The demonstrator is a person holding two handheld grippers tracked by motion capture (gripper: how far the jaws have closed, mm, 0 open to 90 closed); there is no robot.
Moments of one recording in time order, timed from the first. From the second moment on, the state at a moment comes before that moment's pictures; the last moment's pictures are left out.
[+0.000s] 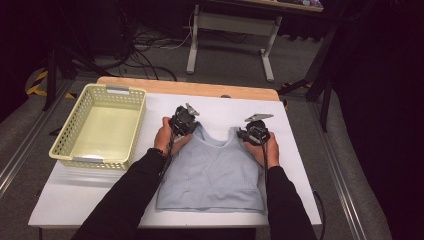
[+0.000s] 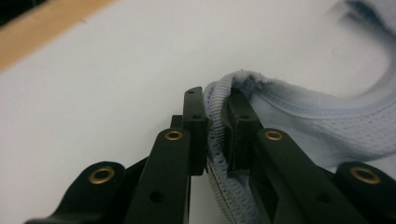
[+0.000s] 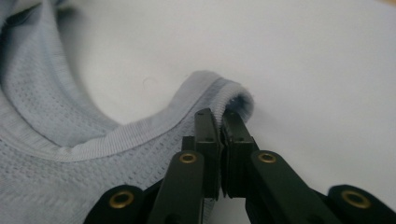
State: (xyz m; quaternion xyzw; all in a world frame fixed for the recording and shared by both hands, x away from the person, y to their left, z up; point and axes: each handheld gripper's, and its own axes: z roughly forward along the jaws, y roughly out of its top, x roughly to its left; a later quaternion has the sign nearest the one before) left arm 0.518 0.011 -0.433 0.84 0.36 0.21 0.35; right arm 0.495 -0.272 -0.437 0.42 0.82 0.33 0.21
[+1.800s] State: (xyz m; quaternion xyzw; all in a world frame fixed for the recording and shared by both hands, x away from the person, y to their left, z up) left arm 0.308 0.048 -0.469 0.91 0.14 0.10 0.39; right arm 0.372 -0.320 -0.447 0.42 0.81 0.35 0.20
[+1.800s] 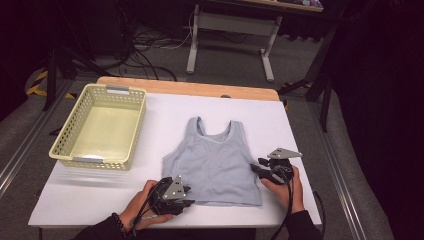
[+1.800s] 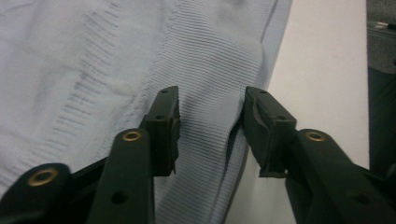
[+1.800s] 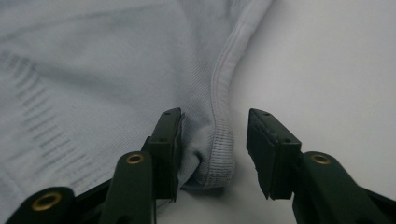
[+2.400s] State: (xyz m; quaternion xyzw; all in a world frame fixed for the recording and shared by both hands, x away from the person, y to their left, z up) left arm 0.306 0.045 -0.468 0.91 0.13 0.12 0.39; right arm 0.364 -0.314 -0.440 0.41 0.81 0.34 0.25
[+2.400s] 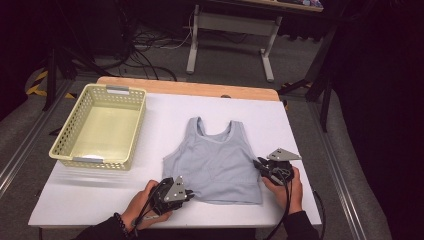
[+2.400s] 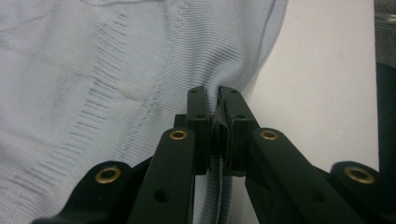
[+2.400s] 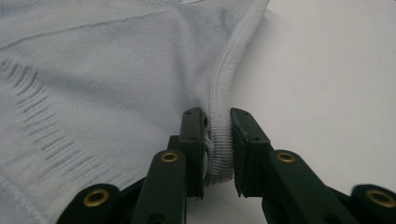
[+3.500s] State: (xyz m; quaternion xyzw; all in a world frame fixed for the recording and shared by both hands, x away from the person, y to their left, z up) left arm 0.307 0.046 -0.469 0.91 0.11 0.12 0.39; right arm 0.348 -0.317 -0.451 0.41 0.81 0.33 0.26
